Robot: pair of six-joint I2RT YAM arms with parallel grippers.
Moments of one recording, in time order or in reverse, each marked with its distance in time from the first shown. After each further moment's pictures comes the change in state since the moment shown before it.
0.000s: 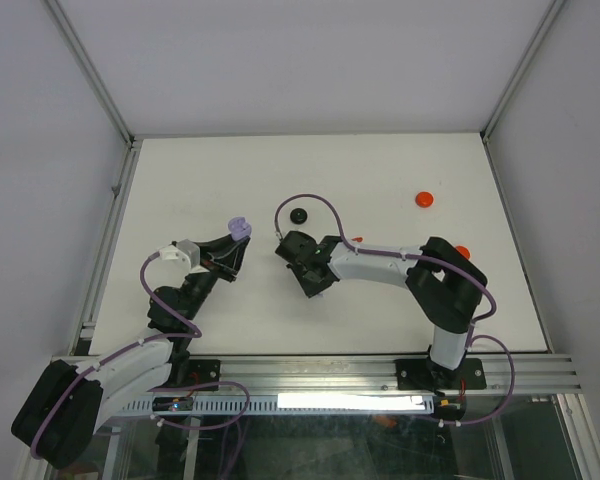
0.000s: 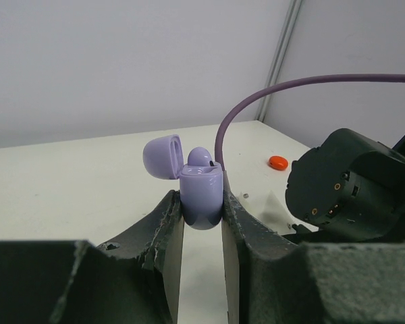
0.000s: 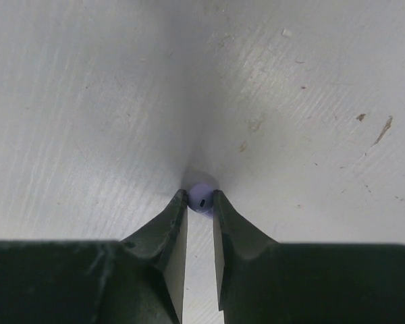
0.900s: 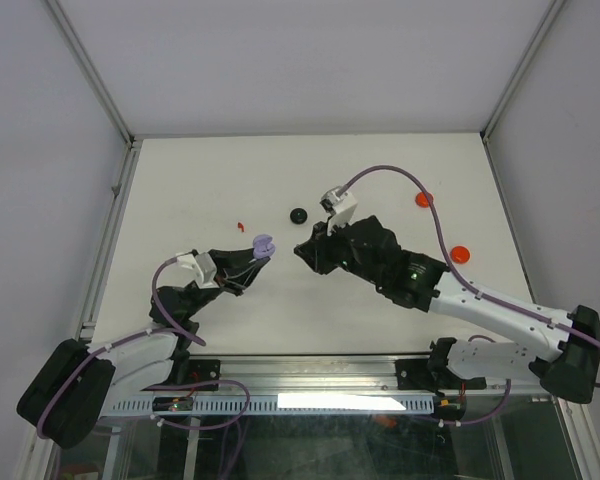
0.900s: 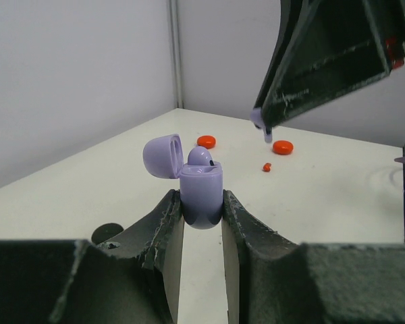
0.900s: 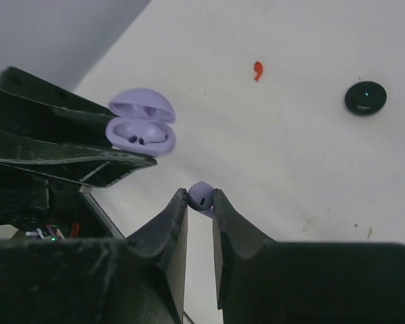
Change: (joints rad) left arm 0.000 0.130 0.000 0.187 0.379 0.074; right arm 0.033 -0.686 -0.230 0.436 -0.026 -0.002
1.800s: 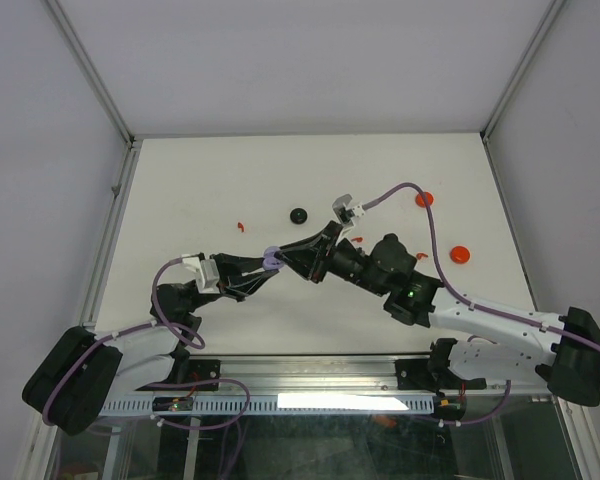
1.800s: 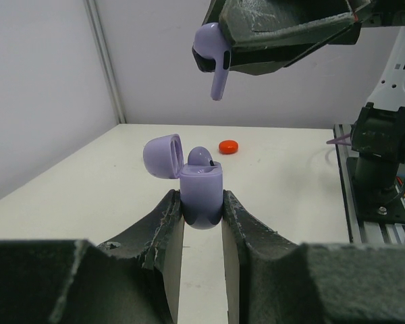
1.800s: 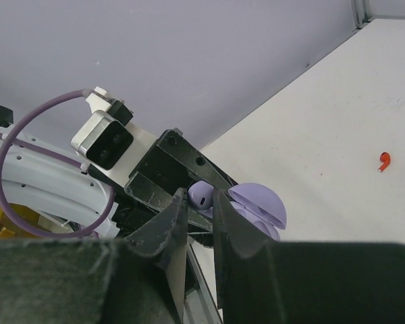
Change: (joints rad) left arm 0.000 0.095 0.036 0.129 0.251 -0.047; right arm 0.034 -0.093 -0.253 0.653 -0.210 0.109
